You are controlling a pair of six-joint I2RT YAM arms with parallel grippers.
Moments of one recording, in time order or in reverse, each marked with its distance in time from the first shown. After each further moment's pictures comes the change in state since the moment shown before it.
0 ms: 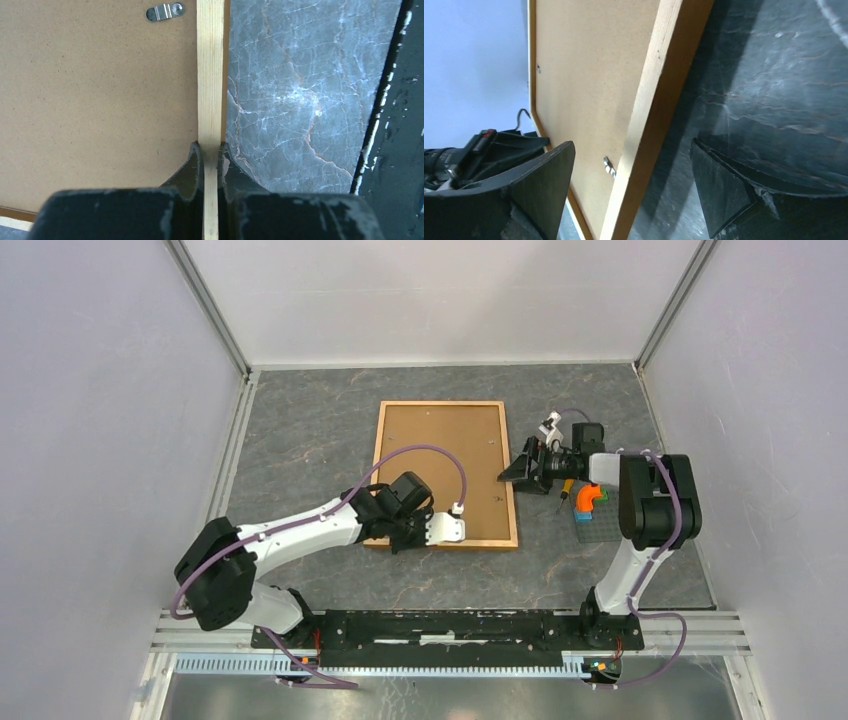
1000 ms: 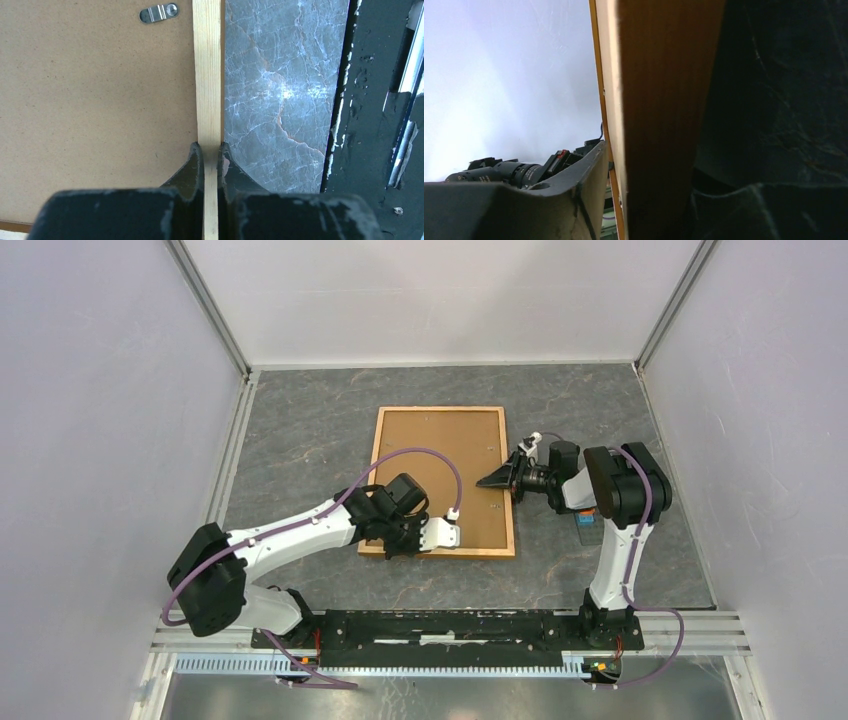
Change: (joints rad) left arm 0.002 -0.048 0.000 -0.094 0.077 0.016; right arm 0.141 0.203 -0.228 0.919 -0.128 0.835
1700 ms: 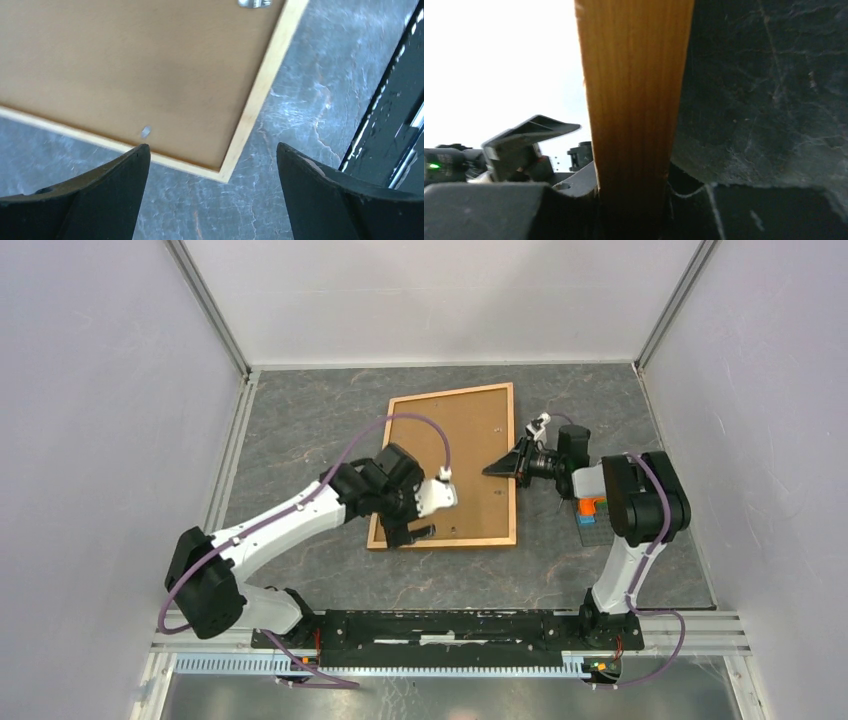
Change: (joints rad) left arm 0.090 -0.007 0.162 -0.100 -0.086 -0.104; right arm -0.035 -0.153 0.045 -0.175 0.006 -0.101
